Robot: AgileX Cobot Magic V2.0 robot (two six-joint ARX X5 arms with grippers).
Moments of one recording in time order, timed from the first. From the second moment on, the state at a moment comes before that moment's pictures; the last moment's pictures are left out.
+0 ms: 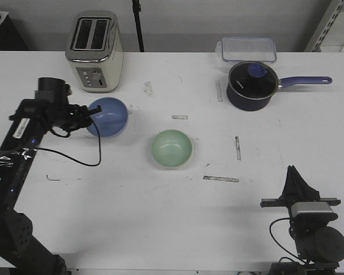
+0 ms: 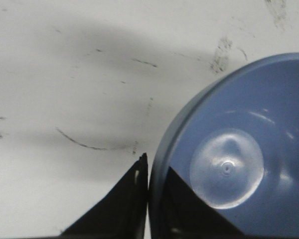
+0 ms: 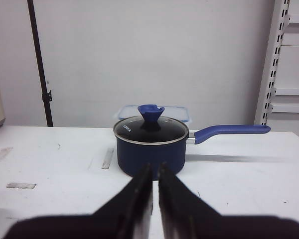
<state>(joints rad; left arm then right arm) -0.06 1.71 1.63 -0.81 0.16 -0.30 0.04 0.21 0.38 -0.12 0.00 0.00</state>
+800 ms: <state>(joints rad) -0.51 1.93 1.78 -0.86 0.16 -0.30 0.04 0.21 0.38 -0.12 0.00 0.00</state>
